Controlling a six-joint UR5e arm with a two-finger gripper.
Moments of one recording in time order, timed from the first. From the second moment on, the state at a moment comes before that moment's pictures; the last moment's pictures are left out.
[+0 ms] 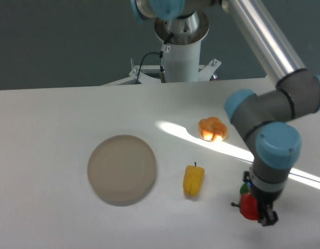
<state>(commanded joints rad) 2.44 -2.24 -1.01 -1.32 1.56 1.76</state>
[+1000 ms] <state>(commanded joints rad) 2.13 -2.05 -1.46 -1.07 1.56 1.24</state>
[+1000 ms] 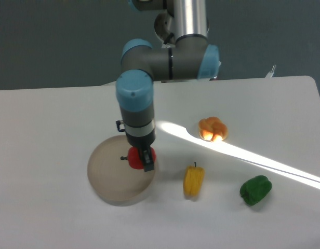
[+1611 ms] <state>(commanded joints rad) 2.08 -2.11 -1.47 -1.08 1.56 1.15</state>
